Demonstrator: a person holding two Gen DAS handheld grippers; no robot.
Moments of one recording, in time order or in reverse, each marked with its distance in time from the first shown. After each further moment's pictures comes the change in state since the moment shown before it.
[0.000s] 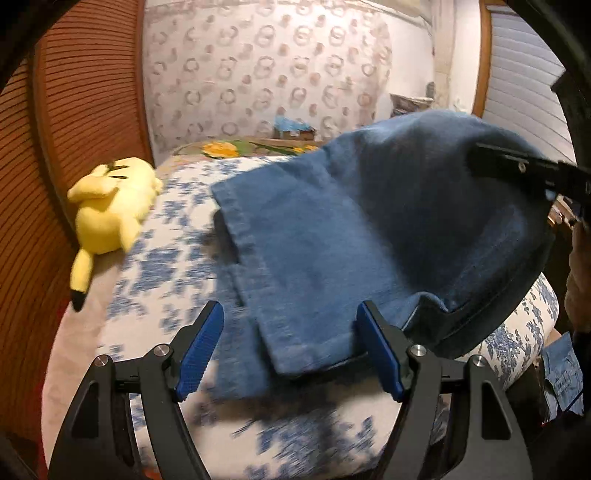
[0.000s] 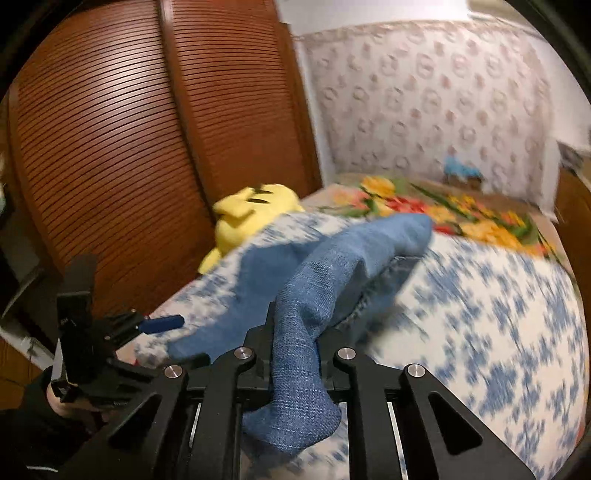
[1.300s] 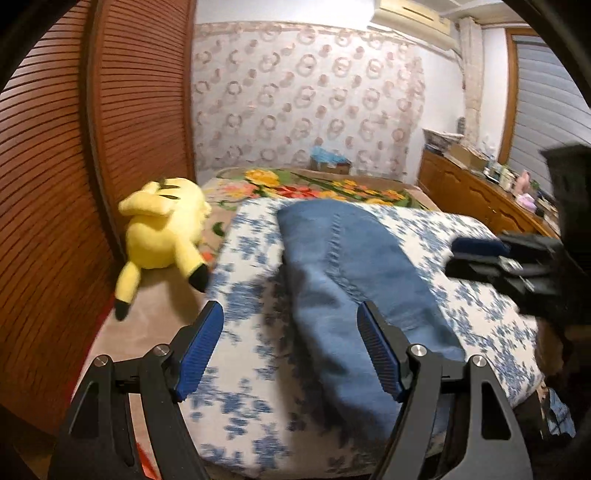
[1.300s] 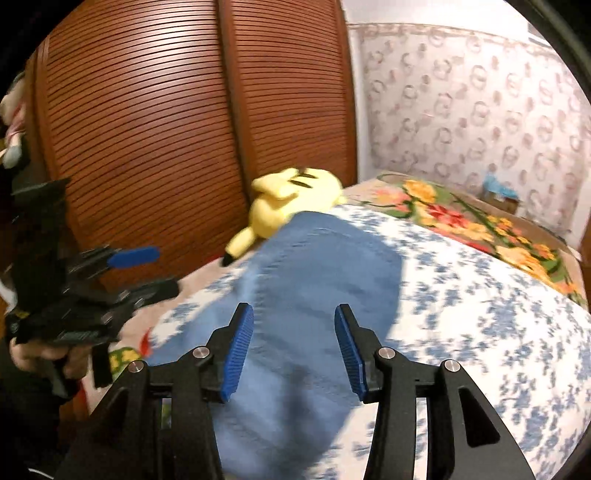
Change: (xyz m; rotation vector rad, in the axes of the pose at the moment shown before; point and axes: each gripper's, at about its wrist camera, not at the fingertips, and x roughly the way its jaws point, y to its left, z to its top) left arm -0.042 0.043 0.017 -0.064 -0.098 0.085; right arm 0.078 0.041 -0.021 -0.129 0.071 0.045
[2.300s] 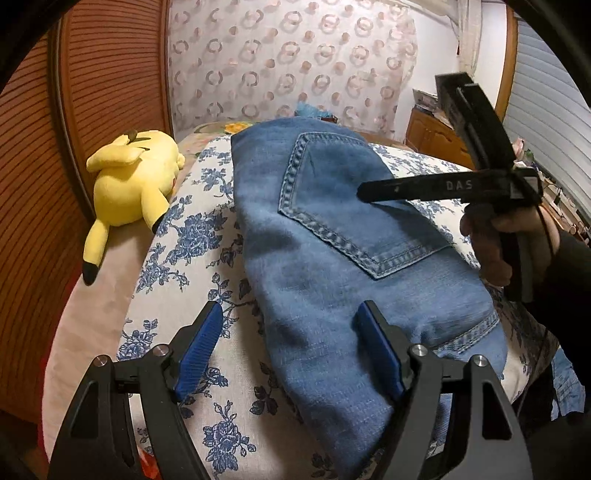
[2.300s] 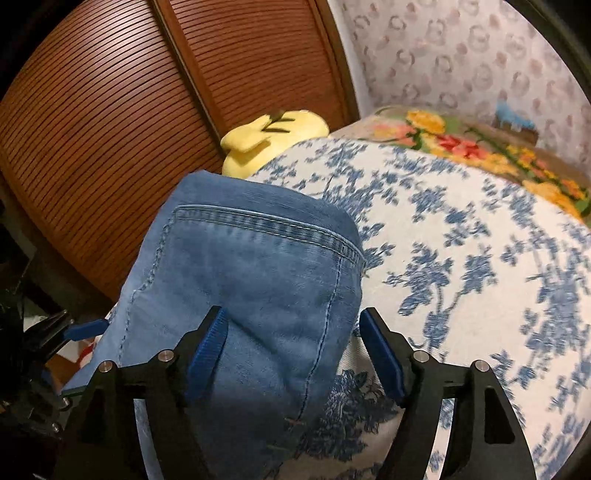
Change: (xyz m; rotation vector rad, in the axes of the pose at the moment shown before) left arm 0.053 -0.008 -0.037 0.001 0.162 -0.053; right arm 0.109 -0.085 0.026 0.147 0.197 0.147
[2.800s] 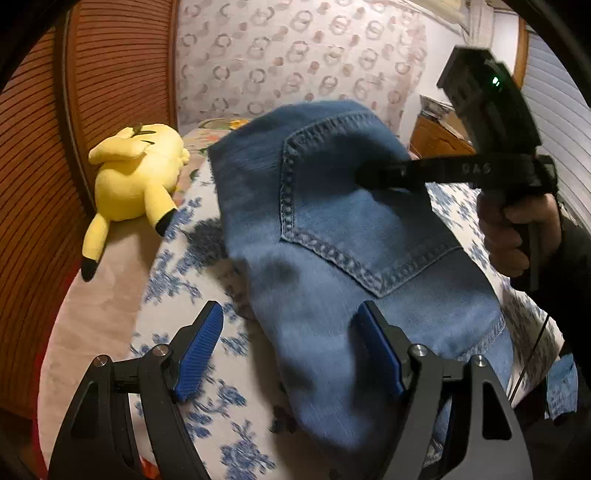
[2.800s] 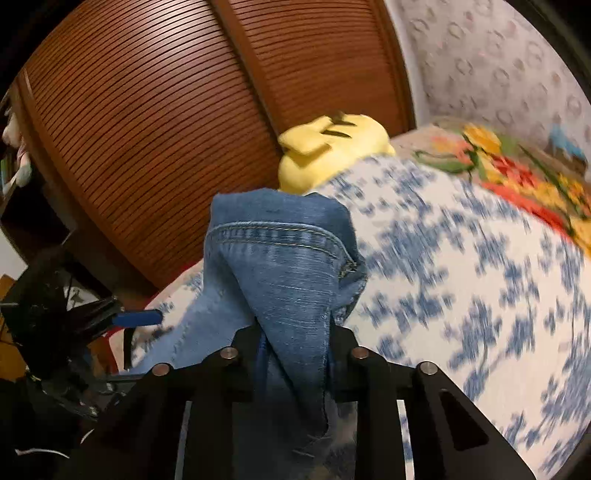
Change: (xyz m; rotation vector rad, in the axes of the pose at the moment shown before) left arm 0.005 0.019 0.015 -0.048 0.001 -0.003; right arm 0.010 0.013 0.043 -0.138 0.008 0.162
